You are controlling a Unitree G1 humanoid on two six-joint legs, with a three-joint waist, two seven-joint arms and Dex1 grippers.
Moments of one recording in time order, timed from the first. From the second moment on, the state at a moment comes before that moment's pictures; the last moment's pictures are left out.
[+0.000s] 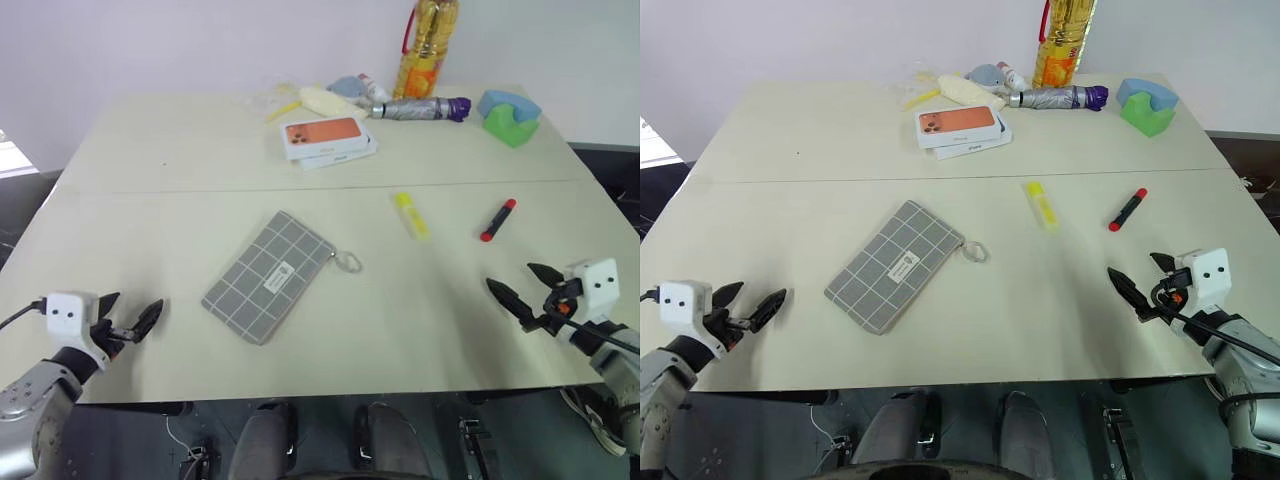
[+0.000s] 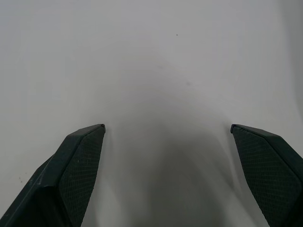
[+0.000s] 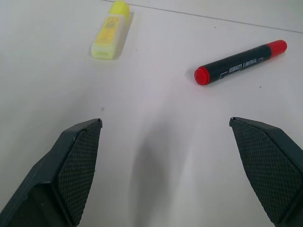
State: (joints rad) left arm 0.24 0.54 0.48 -0.12 -0.45 0.29 -0.57; right arm 0.14 -0.65 -0.48 -0.16 0.45 0.36 0.67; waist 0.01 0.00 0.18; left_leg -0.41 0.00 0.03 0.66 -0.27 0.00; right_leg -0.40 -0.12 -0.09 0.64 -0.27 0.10
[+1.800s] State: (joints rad) left arm 0.46 0.68 0.36 -0.30 -0.26 -0.14 -0.84; right arm -0.58 -0.11 0.25 0.26 0.13 0.46 0.47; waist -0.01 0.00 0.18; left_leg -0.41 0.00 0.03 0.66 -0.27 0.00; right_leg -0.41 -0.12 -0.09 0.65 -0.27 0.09
